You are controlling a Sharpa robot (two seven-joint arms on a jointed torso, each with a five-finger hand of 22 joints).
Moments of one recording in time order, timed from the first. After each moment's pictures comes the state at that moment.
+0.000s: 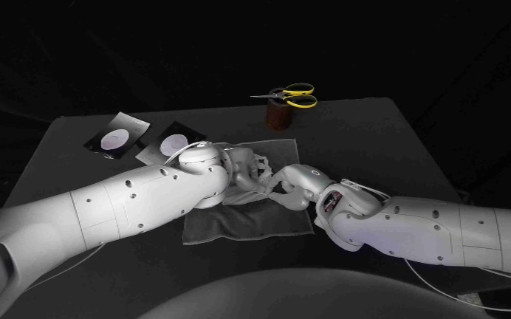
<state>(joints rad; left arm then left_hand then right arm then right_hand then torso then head) 1.06 -0.46 -0.07 1.37 -1.35 0.02 -0.47 1.22 -0.23 0.40 0.22 0.05 0.95 0.06 0.61 0.50 1.30 -0.01 1.28 1.03 1.46 -0.07 1.52 1.31 0.08 1.43 0.04 1.40 1.31 0.89 -0.79 -0.16 1.58 -1.44 -0.59 -0.16 1.17 -0.05 0.56 -0.18 0.05 1.05 0.10 0.21 0.44 1.46 0.02 1.54 1.31 1.46 -0.03 1.57 1.31 0.11 1.27 0.07 1.00 1.28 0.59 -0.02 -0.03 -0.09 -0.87</state>
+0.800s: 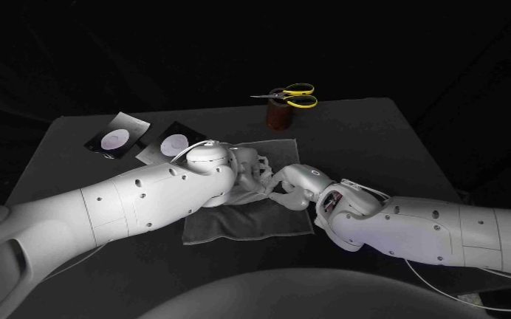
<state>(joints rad) 1.06 -0.42 -0.07 1.34 -1.40 0.05 -0.49 1.28 -0.21 0.40 0.22 0.05 0.96 0.05 0.61 0.51 1.30 -0.01 1.28 1.02 1.47 -0.07 1.52 1.31 0.08 1.43 0.04 1.40 1.31 0.89 -0.78 -0.16 1.58 -1.44 -0.59 -0.17 1.17 -0.05 0.56 -0.18 0.05 1.05 0.10 0.21 0.44 1.46 0.02 1.54 1.31 1.46 -0.03 1.57 1.31 0.11 1.27 0.07 1.00 1.28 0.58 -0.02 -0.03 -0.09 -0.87</state>
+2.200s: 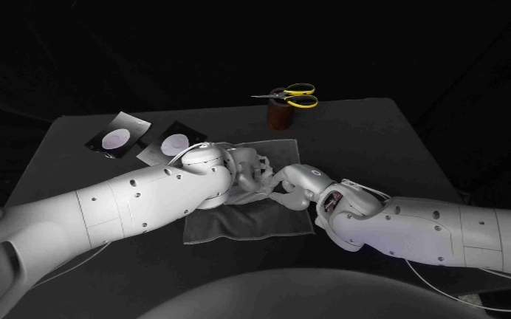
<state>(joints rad) 1.06 -0.45 -0.08 1.35 -1.33 -0.01 -0.44 1.27 -0.21 0.73 0.13 0.22 0.95 0.09 0.57 0.52 1.30 0.00 1.26 1.02 1.47 -0.05 1.52 1.31 0.08 1.43 0.04 1.41 1.31 0.89 -0.78 -0.16 1.58 -1.44 -0.59 -0.17 1.17 -0.05 0.56 -0.18 0.05 1.05 0.09 0.21 0.44 1.46 0.02 1.54 1.31 1.46 -0.03 1.57 1.31 0.11 1.27 0.07 1.00 1.28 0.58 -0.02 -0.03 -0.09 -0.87</state>
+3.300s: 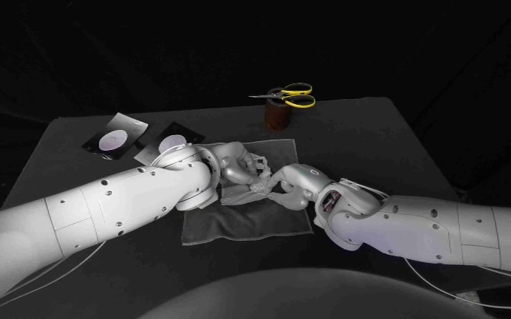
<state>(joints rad) 1.06 -0.54 -0.06 1.40 -1.17 -0.12 -0.32 1.13 -0.26 0.62 0.05 0.22 0.92 0.08 0.55 0.56 1.26 0.01 1.23 0.97 1.47 -0.06 1.52 1.31 0.08 1.41 0.05 1.37 1.31 0.89 -0.79 -0.16 1.58 -1.44 -0.59 -0.17 1.17 -0.05 0.56 -0.18 0.05 1.06 0.09 0.20 0.44 1.46 0.02 1.54 1.31 1.46 -0.03 1.57 1.31 0.11 1.27 0.07 1.00 1.28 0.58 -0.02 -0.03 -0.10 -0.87</state>
